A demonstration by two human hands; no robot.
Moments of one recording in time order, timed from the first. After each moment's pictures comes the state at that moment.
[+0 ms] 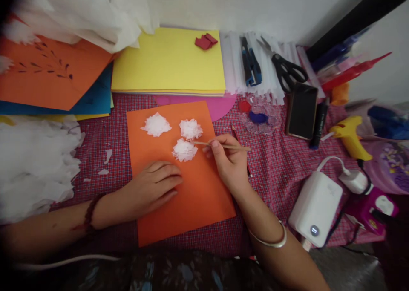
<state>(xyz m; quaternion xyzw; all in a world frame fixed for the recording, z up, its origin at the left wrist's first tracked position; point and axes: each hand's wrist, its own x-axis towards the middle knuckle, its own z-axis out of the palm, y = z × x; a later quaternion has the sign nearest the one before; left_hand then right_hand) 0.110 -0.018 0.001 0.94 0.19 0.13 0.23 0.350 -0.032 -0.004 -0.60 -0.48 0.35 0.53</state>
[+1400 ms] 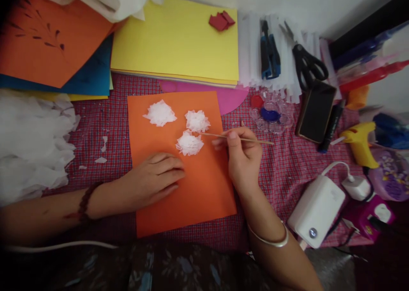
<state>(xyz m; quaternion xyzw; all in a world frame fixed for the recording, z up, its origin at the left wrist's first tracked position) 0.110 -0.017 -0.001 0.94 0.20 0.11 0.27 0.352 -0.030 -0.006 -0.60 -0.44 0.35 0.57</state>
